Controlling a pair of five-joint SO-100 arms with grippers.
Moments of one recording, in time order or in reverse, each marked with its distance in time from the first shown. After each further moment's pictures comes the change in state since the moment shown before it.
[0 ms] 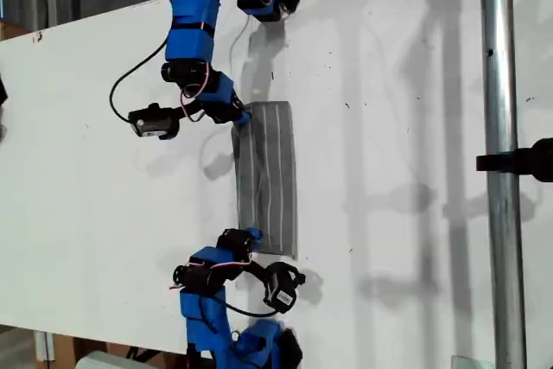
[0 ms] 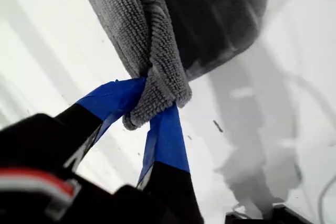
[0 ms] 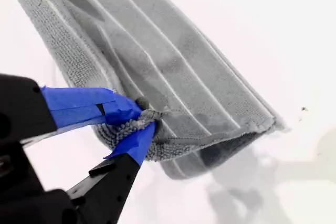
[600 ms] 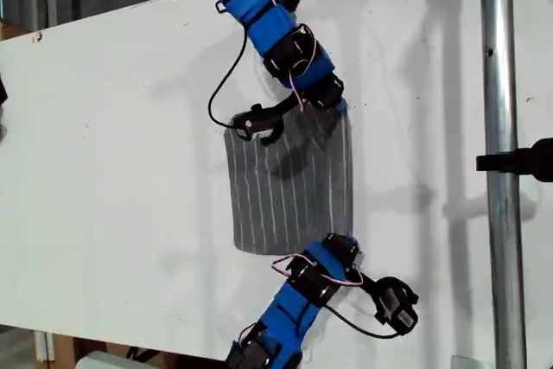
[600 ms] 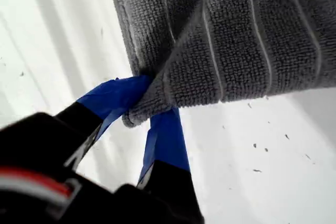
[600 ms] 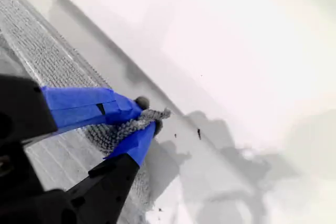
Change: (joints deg) arm 0 37.4 -26.9 -25.2 2.3 -31.3; arm 1 -41.8 -5.4 3.2 -10.9 24.1
